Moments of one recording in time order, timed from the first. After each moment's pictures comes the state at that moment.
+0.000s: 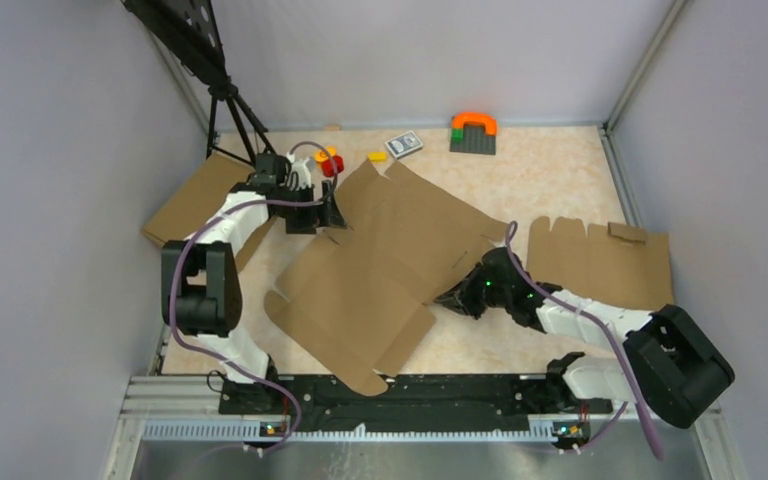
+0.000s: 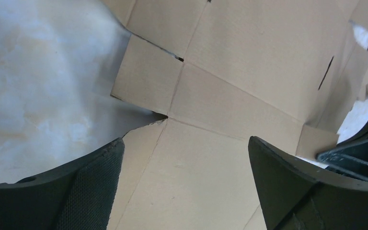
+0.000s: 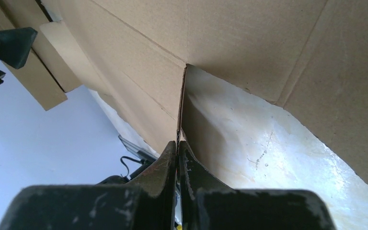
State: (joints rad) left arm -0.07 1.69 1.20 -0.52 0.54 -0.13; right arm 0.63 1.21 0.40 0.06 -0.25 1.41
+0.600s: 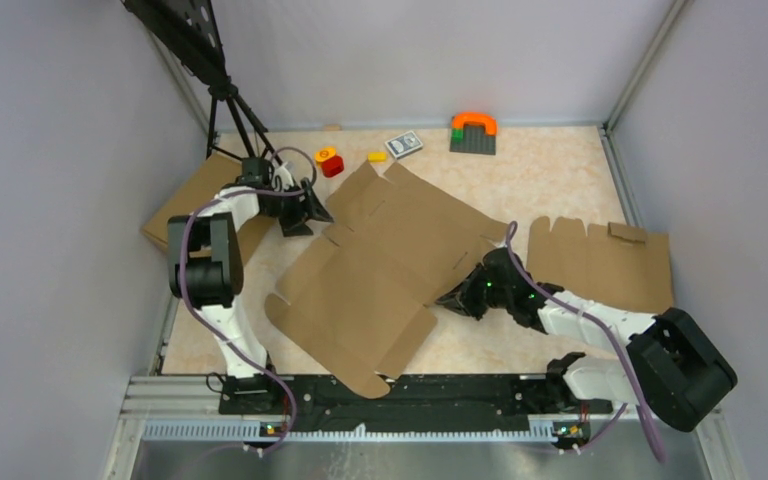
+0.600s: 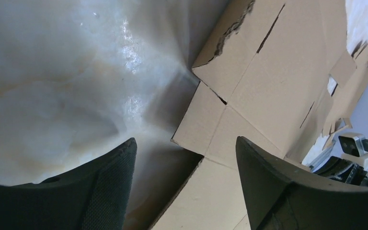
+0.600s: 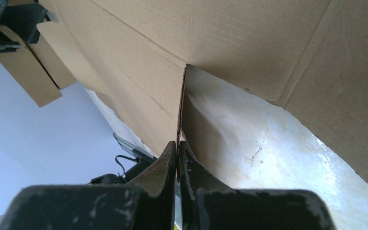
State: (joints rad) left arm 0.07 1.89 1.26 -0.43 0.64 -0.31; right arm 0.63 1.19 0.40 0.03 -0.25 1.38
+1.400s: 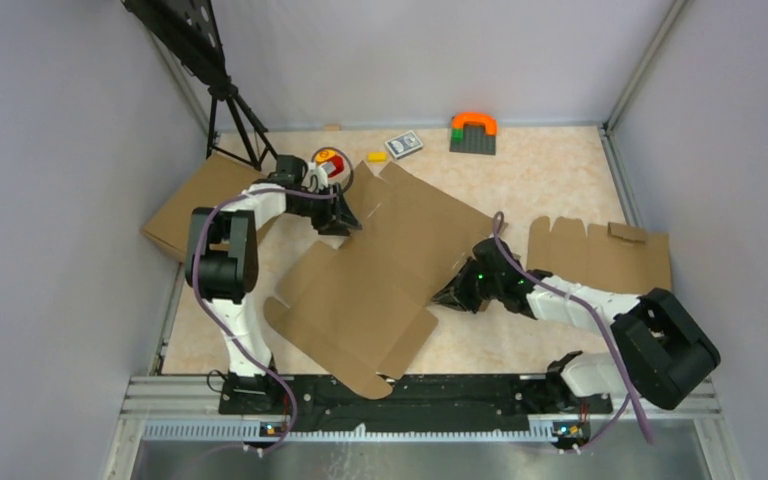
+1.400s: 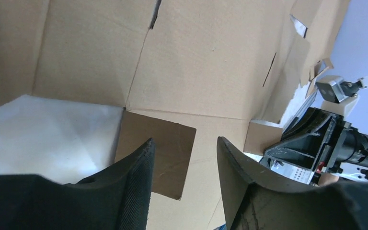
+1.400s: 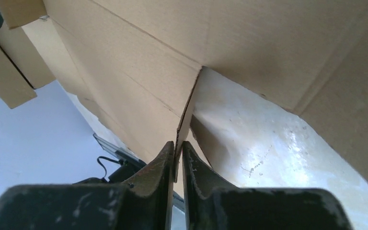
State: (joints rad) left arm -0.09 1.96 1.31 -0.44 0.82 -0.30; right arm 0.63 1.29 0.49 -0.04 -0.26 1.30
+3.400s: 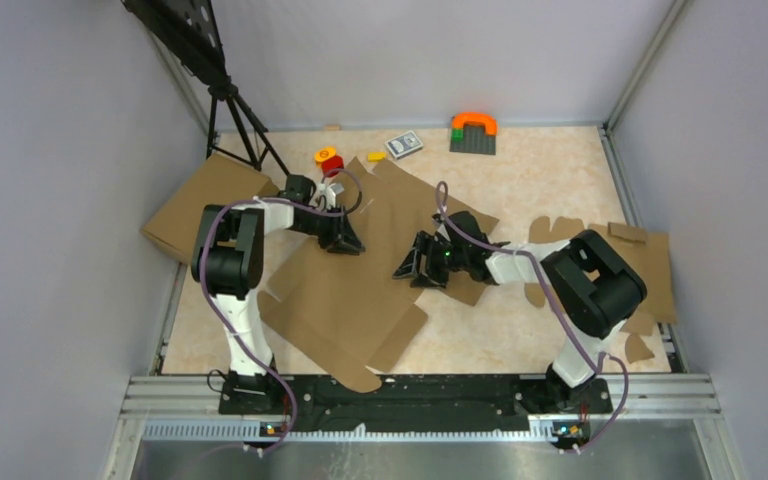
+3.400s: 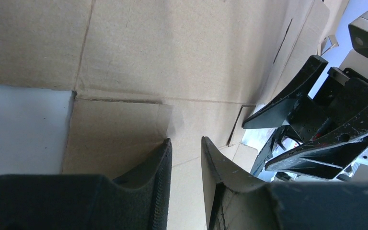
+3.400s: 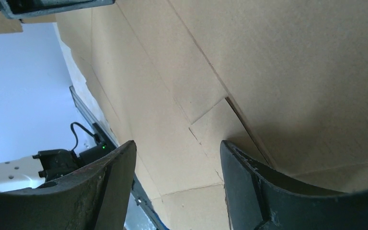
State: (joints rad) left arm -0.13 2.01 1.17 -0.34 0.86 -0.29; right arm 0.62 1.75 0.79 0.19 -0.48 0.92
